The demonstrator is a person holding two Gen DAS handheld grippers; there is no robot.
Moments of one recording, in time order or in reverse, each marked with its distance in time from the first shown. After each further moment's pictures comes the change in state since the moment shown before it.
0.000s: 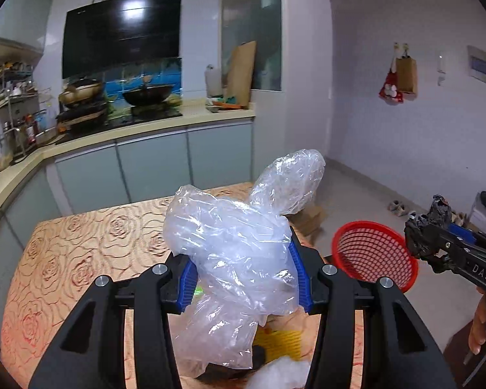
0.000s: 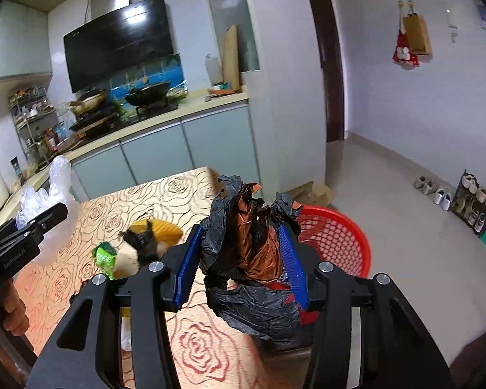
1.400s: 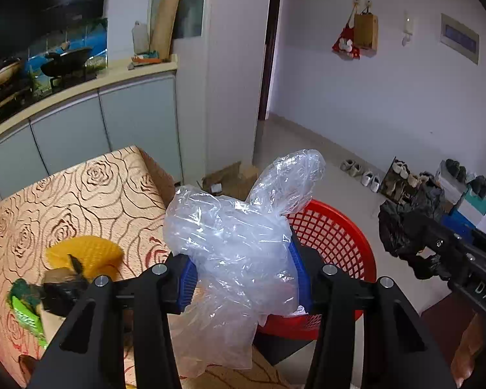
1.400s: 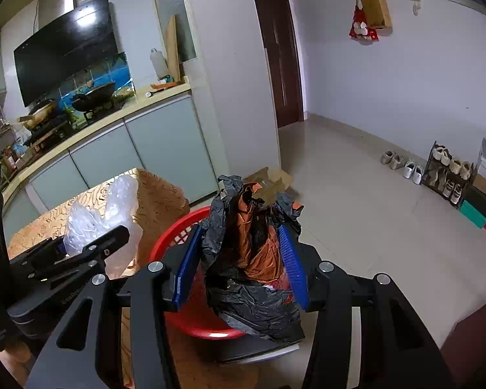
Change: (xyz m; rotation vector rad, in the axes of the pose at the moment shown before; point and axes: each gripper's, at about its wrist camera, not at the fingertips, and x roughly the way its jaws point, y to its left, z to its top) left arm 0.138 -0.148 -0.011 0.056 0.205 -0.219; right arm 0.049 -0.082 0.005 0.110 0.061 -0.153
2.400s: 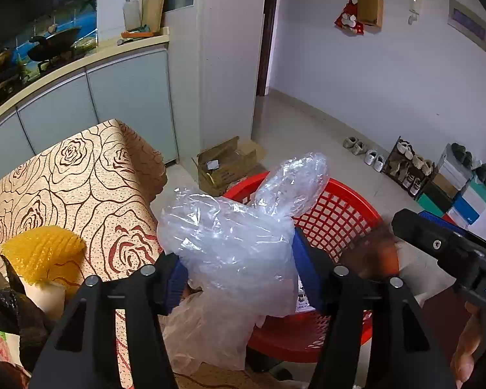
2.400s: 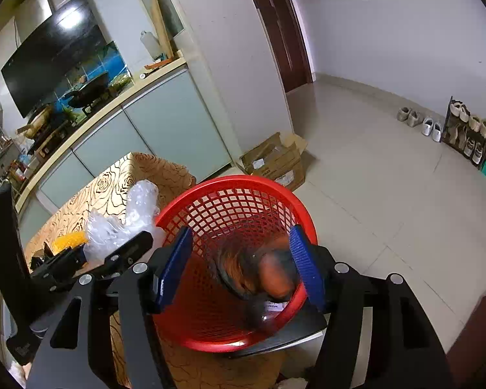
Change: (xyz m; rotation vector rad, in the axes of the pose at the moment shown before) left arm 0.052 -0.012 -0.007 0.011 0.104 -0.001; right arm 0.055 -0.029 -0.007 0.114 0.141 0.099
